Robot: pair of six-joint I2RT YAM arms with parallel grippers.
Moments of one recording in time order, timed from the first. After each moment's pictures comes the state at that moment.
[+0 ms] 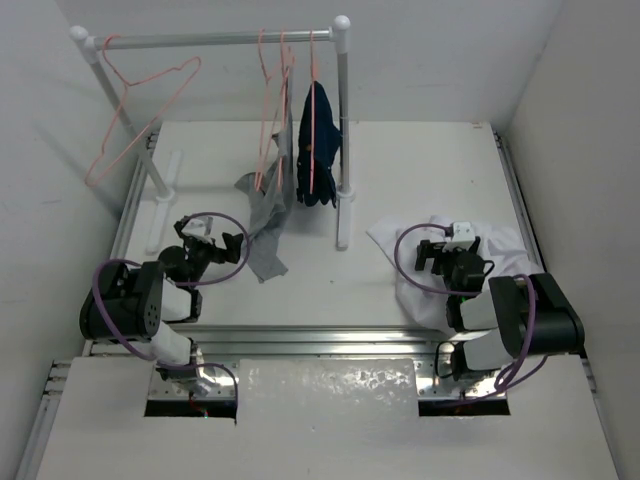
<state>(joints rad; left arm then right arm) 0.10 1.53 0.14 1.29 0.38 -0.01 0.04 1.47 0.04 1.18 0.02 -0.02</state>
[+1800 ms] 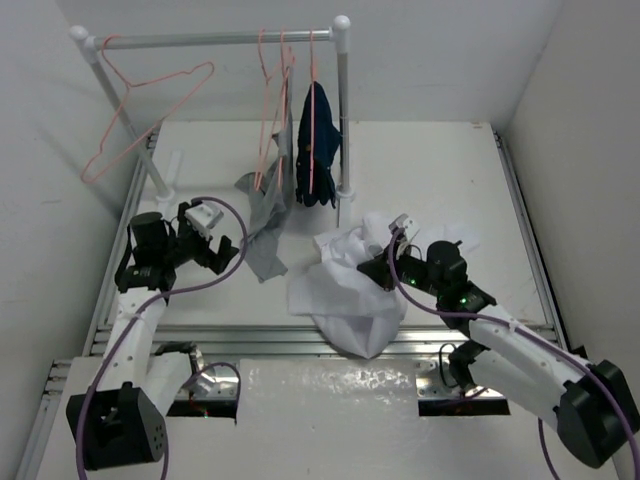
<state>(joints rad) 0.18 0.86 0.58 -0.28 0.68 0.49 0.52 0.87 0.31 0.28 -0.41 0.21</state>
